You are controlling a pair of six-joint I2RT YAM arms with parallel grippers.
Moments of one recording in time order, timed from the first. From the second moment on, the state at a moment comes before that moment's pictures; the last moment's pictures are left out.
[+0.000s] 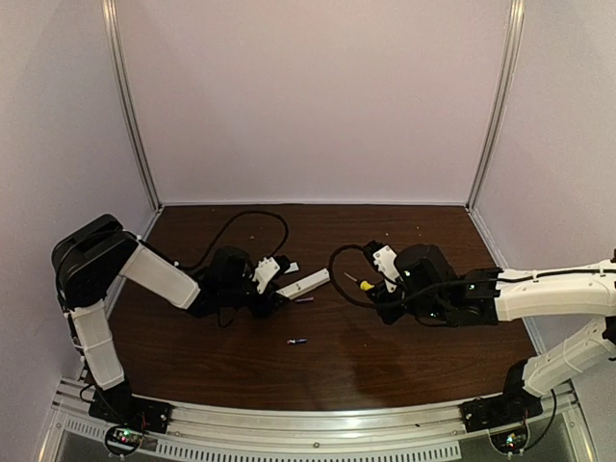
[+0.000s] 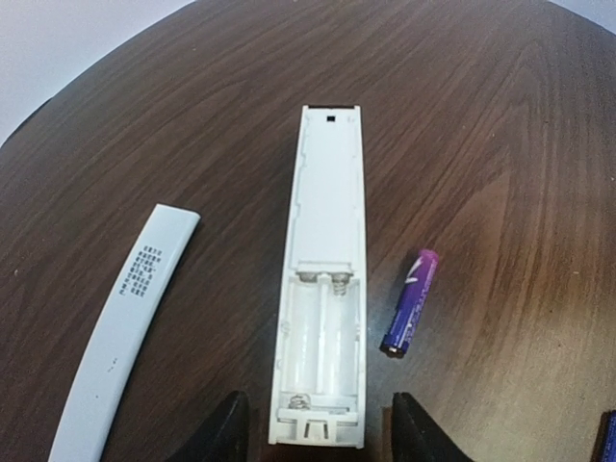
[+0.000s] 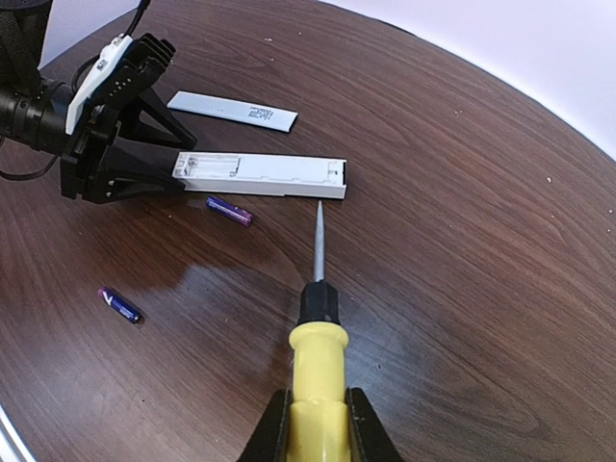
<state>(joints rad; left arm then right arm) -0.71 1.88 0.77 0.49 0.18 0.20 0.99 1.29 0.76 -0.14 0.31 0.22</state>
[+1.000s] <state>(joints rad) -0.71 1.61 0.61 0.53 0.06 0.13 0.98 1.35 0.63 0.14 0.30 0.24</state>
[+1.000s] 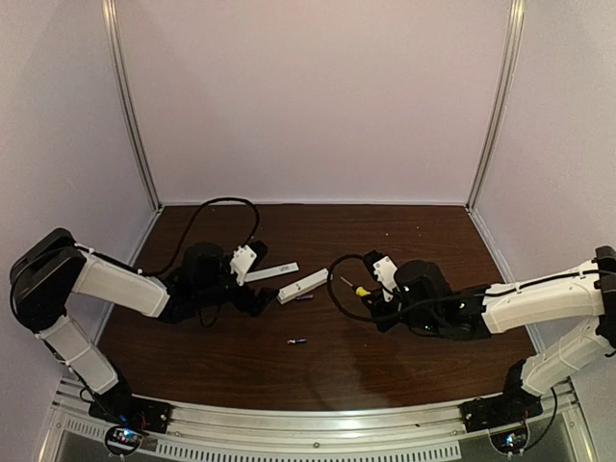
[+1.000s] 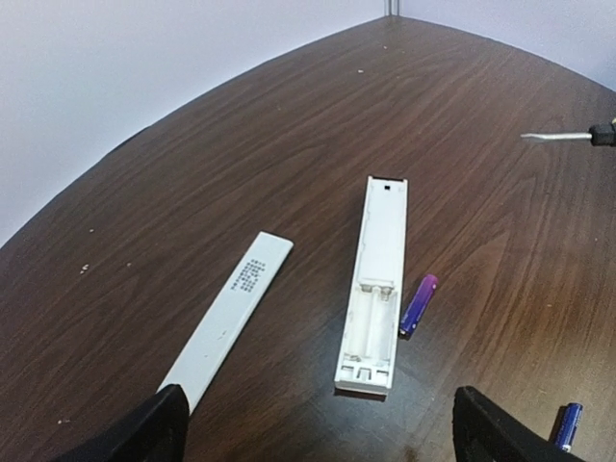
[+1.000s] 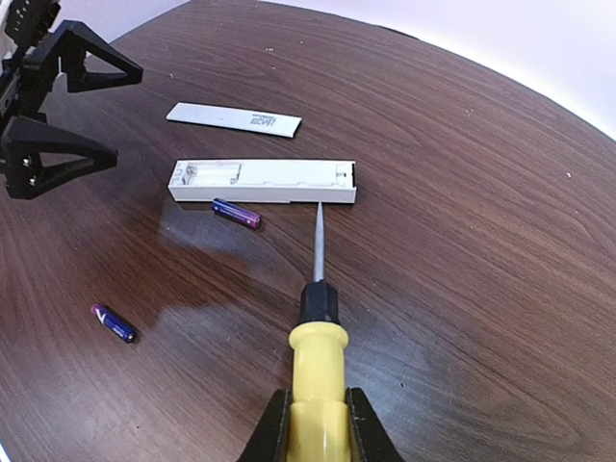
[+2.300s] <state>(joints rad) -0.71 1.29 0.50 0.34 -0.31 -0.03 0.98 1.72 0.58 0.49 0.38 0.26</state>
